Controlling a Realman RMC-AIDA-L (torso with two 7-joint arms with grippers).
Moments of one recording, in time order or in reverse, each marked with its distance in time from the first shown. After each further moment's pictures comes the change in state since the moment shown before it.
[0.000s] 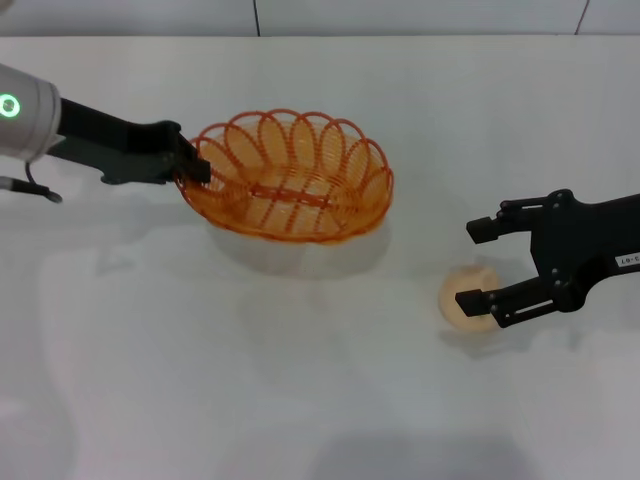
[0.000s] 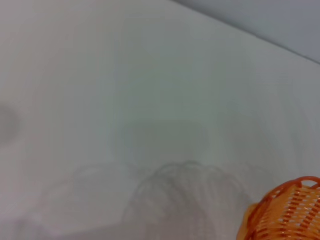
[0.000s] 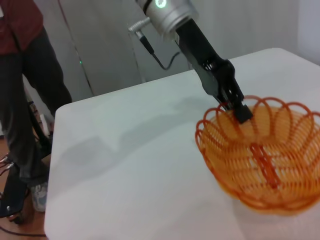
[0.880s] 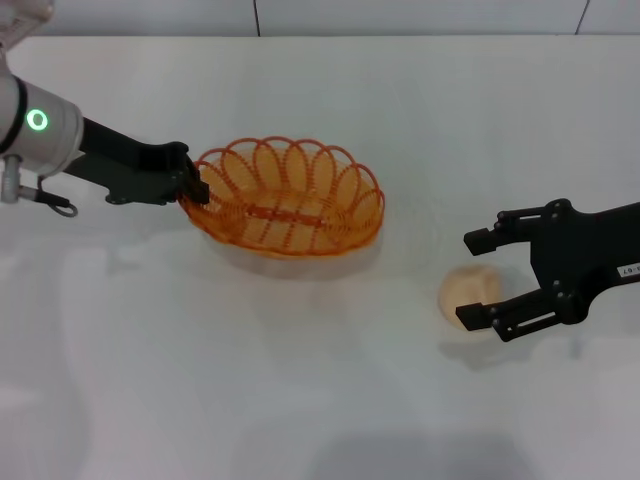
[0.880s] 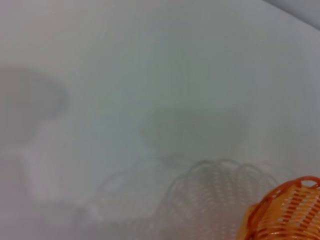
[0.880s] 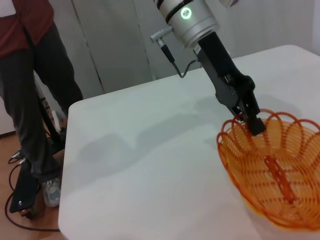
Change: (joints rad) left arm -0.048 -0.012 0.010 -0.086 0.115 -0.076 -0.081; right arm 0.000 0.000 -0.004 -0.007 0.002 -0.031 -0.001
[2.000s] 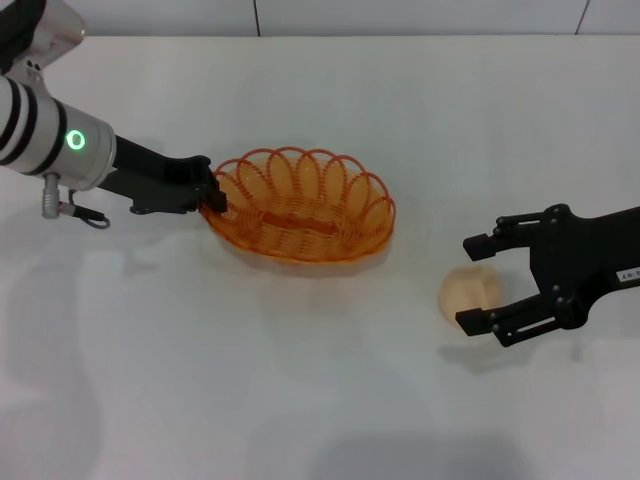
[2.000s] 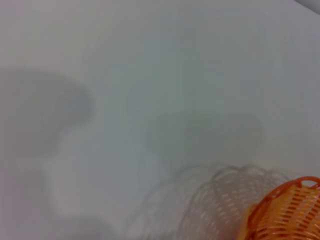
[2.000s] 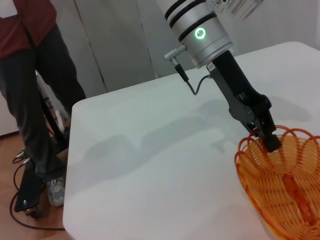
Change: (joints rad) left arm -0.025 -0.030 0.001 -0.111 0.021 -0.142 0.027; right arm 0.000 0.000 -0.003 0.009 0.000 -0.005 0.000
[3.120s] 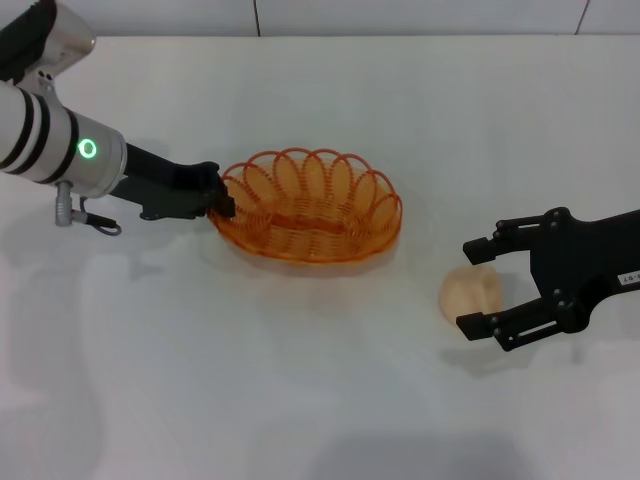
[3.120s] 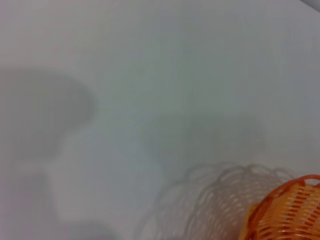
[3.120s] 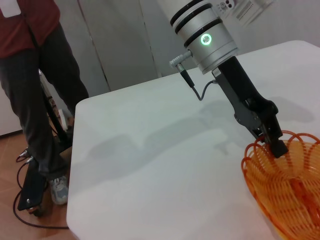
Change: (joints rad) left arm -0.001 -0.011 0.000 -0.032 -0.008 -0.036 0.010; right arm 0.000 0.000 0.000 0.000 0.000 -0.009 -0.002
